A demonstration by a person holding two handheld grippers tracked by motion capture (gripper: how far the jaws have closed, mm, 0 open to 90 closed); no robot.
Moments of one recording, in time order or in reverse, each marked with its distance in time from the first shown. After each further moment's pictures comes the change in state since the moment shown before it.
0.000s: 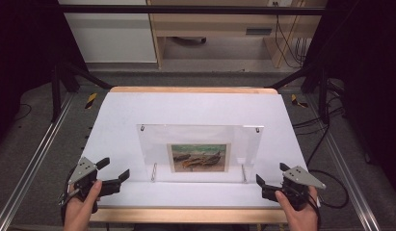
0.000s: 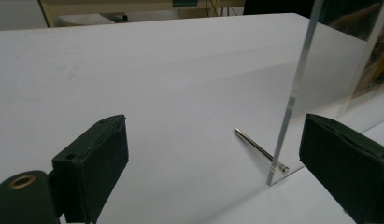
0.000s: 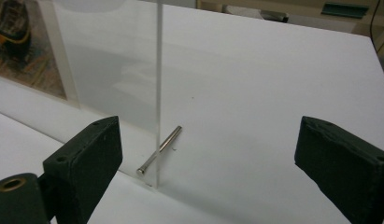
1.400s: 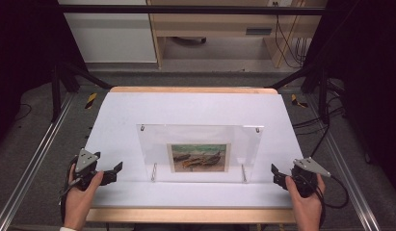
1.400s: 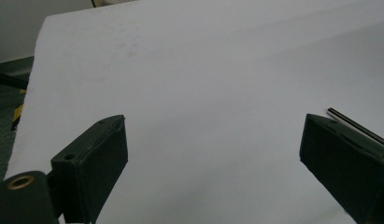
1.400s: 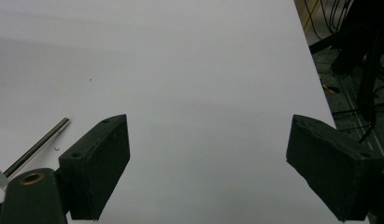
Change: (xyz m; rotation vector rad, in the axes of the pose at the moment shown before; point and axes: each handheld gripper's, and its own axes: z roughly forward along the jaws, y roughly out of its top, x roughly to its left) left arm 0.033 -0.004 0.025 0.123 0.162 0.073; right arm -0.051 -0.014 0.026 0.094 -0.208 0.094
